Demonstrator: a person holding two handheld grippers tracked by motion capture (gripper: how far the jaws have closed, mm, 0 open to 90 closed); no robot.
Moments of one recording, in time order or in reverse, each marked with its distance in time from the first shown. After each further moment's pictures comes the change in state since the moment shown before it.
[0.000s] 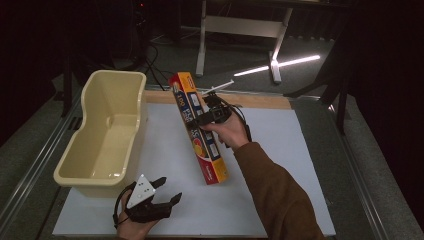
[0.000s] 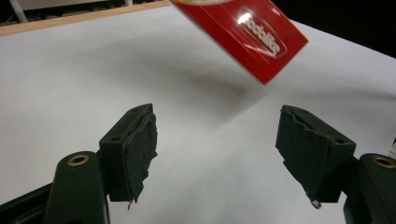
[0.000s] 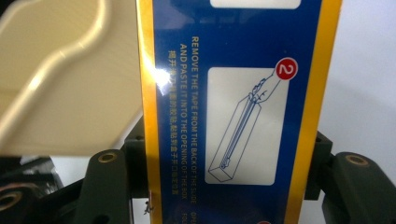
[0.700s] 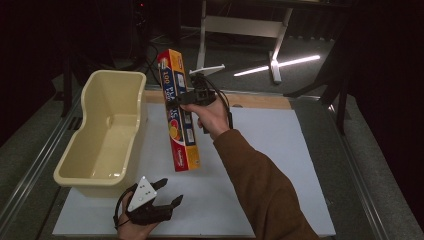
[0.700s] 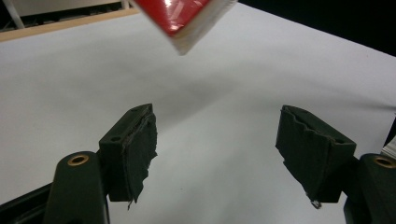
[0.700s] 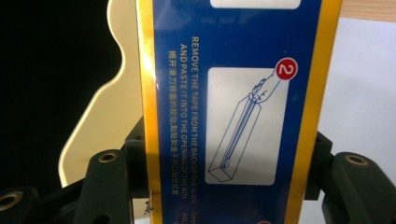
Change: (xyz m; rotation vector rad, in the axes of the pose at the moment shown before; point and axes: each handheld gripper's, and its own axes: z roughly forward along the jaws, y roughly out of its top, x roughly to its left) left arm -0.005 0.000 -0.003 -0.007 -0.006 0.024; right arm 0.036 0.049 0.003 -0.107 0.128 0.162
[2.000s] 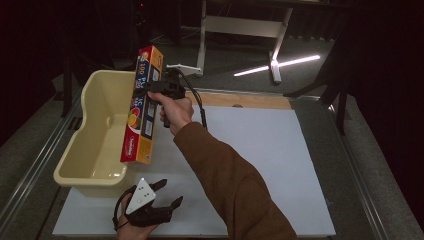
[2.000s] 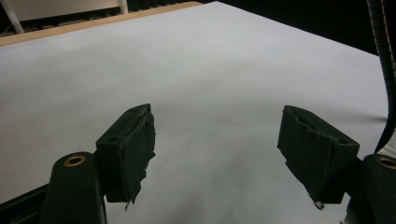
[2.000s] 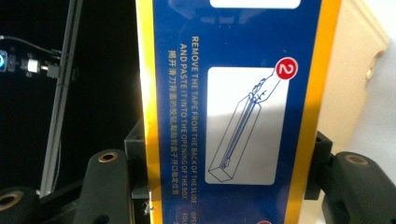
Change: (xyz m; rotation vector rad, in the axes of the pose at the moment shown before) left arm -0.003 -0.001 -0.003 -0.016 -0.009 -0.002; right arm 0.042 0.020 0.058 -0.039 0.200 0.314
